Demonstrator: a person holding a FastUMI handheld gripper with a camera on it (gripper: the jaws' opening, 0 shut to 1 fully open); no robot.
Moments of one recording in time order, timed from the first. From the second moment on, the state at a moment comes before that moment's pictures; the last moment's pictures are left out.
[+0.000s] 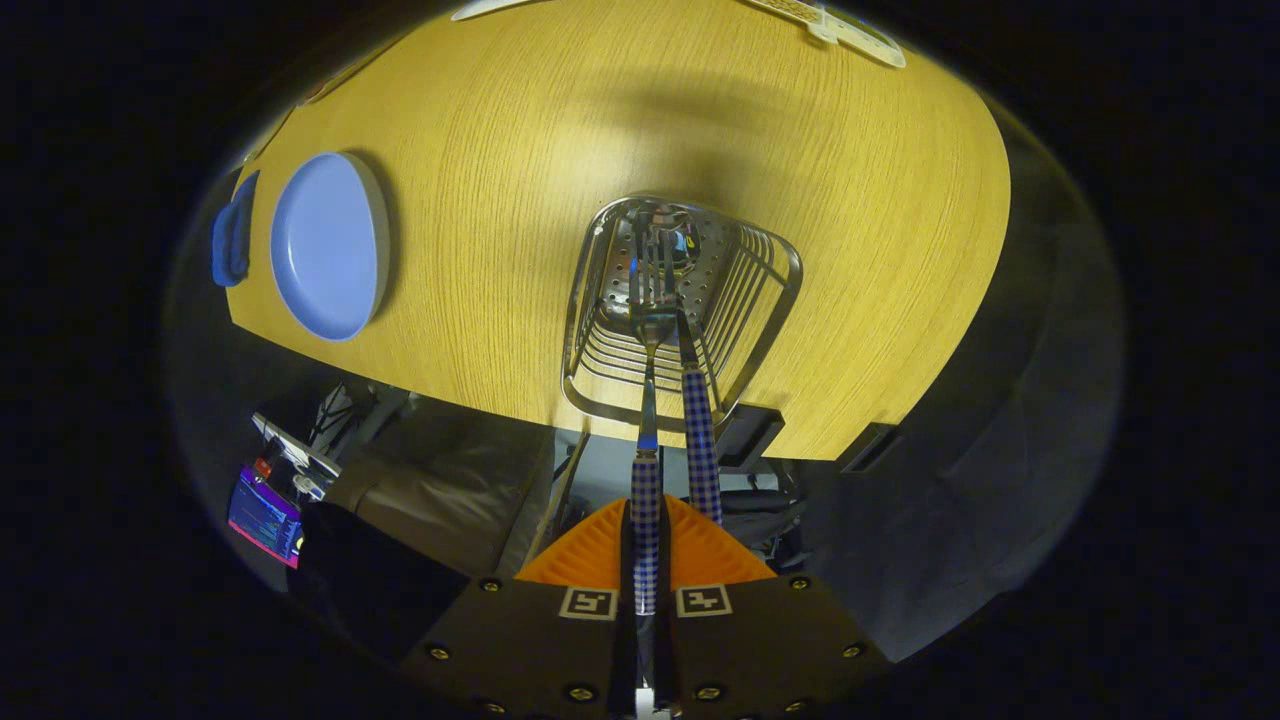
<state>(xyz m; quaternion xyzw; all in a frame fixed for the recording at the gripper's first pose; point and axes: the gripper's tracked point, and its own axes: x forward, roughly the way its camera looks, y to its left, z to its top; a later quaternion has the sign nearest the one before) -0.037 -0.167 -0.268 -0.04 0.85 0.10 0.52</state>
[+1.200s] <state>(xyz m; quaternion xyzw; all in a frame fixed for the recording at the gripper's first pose) -0.024 -0.163 -0.232 -0.09 0.75 0.09 0.65</state>
